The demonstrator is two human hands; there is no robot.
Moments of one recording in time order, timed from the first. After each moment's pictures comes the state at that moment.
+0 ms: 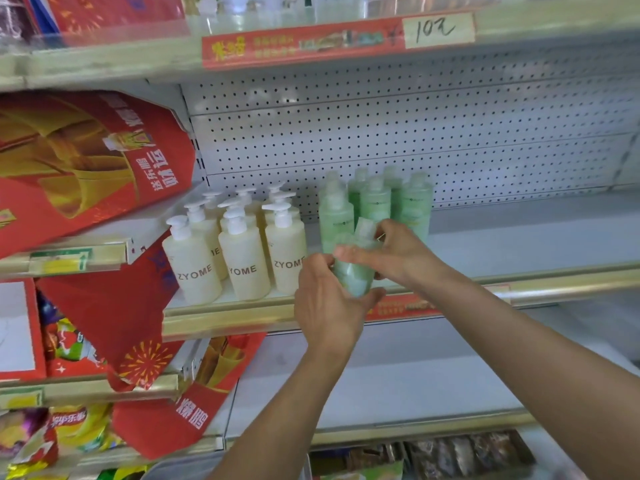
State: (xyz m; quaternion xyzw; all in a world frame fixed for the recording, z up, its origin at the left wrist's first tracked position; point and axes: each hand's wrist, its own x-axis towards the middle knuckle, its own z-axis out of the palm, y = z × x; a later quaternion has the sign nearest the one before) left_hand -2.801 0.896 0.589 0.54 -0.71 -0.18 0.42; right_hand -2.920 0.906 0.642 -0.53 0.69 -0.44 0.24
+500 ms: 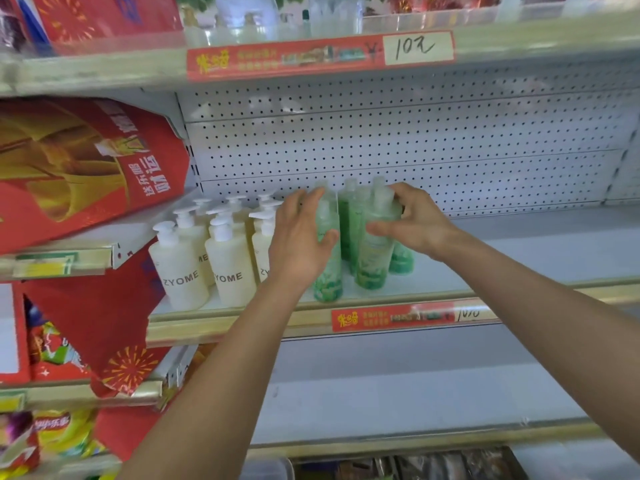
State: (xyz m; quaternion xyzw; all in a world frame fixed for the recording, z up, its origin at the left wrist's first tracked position) left_hand -2.805 0.827 0.649 0.42 -0.82 -0.08 0.39; right_hand -2.993 0.887 0.674 -0.57 0.65 -0.47 0.16
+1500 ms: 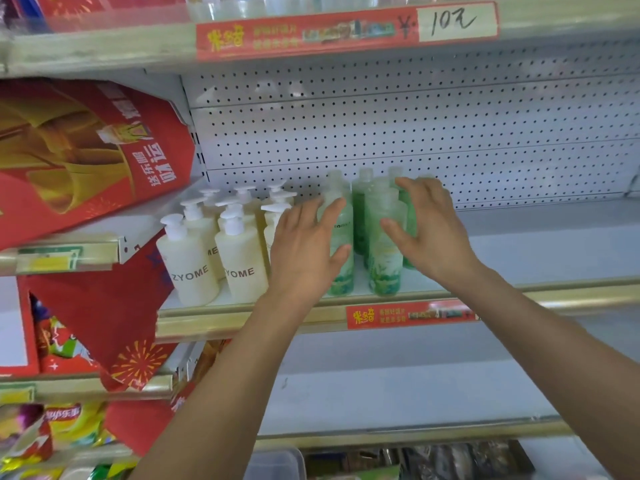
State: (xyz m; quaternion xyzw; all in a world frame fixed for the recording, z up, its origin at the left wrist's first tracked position) left_hand -2.784 0.825 0.636 0.40 -0.85 0.07 0.33; right_hand -2.972 0.889 0.644 -0.61 0.67 -0.40 -0.13
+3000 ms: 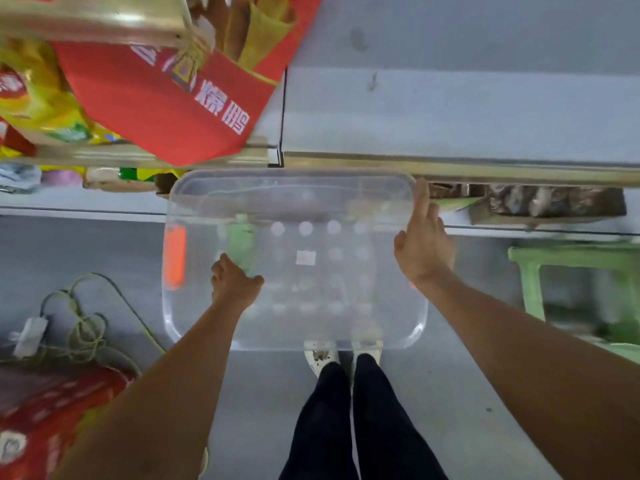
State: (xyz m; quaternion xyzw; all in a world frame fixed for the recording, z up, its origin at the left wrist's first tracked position) left_hand -2.429 0.863 0.072 0.79 -0.48 -0.37 -0.11; right_hand -2.725 0.905 0.139 -0.47 0.86 -0.03 0.21
